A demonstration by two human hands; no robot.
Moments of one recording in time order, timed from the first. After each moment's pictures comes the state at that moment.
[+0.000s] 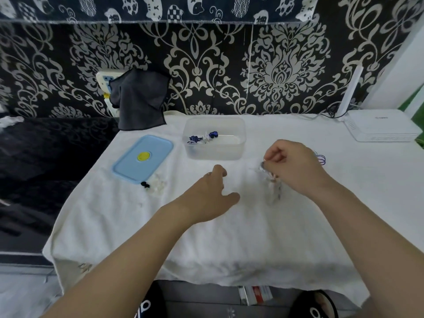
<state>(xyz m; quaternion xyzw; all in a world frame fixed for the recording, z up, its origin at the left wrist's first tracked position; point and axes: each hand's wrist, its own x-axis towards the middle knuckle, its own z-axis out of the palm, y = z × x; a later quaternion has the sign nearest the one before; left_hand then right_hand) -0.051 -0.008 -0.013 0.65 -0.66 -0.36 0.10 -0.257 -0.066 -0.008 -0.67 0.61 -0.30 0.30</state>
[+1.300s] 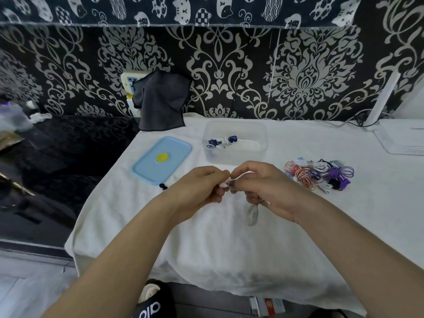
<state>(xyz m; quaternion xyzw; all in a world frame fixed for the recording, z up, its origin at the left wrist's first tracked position) -0.002 -0.018 -0.006 0.58 -0.42 -0.60 0.35 -0.181 -0.049 -0.002 -0.54 0.45 -0.24 0.67</state>
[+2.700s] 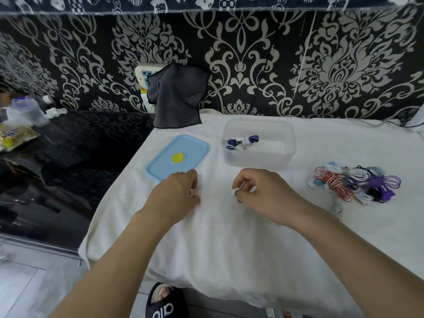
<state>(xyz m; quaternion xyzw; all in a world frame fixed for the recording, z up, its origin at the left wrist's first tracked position) 0.083 -0.028 -0.051 0.75 -0.64 -0.13 0.07 -0.136 -0.068 -0.029 -0.75 0.50 -0.15 0.42</state>
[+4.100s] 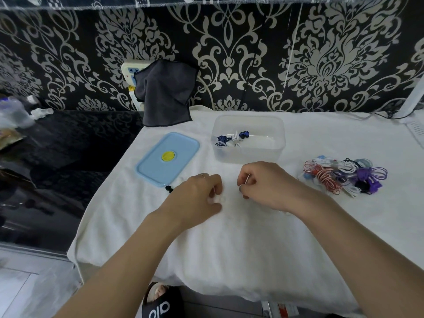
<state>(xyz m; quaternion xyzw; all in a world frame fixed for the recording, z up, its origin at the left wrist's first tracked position) 0.037 -0.031 -0.051 0.64 -0.73 -0.20 0.11 -0.152 -0.086 -0.025 -0.76 0.53 -0.06 0.37</state>
